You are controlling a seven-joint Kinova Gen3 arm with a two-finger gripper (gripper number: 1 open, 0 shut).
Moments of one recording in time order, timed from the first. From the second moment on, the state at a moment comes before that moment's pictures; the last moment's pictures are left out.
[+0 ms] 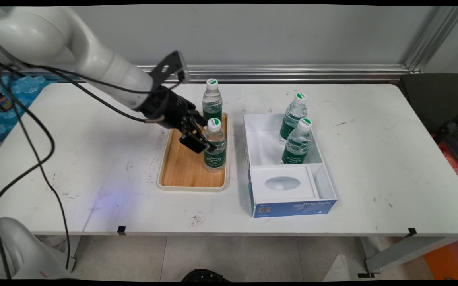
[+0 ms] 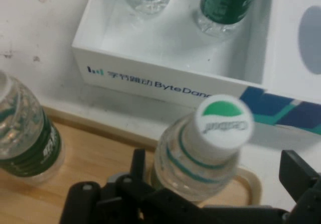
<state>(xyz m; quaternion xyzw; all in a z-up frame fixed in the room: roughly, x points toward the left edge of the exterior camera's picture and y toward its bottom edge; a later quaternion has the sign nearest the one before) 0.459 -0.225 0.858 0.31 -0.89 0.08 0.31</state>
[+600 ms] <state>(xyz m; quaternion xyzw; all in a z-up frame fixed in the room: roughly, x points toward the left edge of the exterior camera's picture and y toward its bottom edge) 0.483 -0.188 0.968 0.29 -0.90 0.08 0.31</state>
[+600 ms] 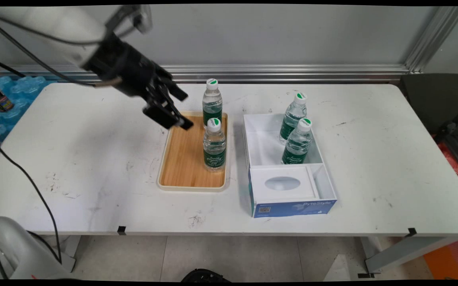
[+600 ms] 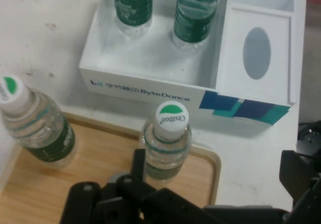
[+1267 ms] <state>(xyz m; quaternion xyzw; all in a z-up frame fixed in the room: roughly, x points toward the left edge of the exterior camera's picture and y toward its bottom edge) 0.454 -0.251 1.023 0.28 -0.89 0.11 0.34</state>
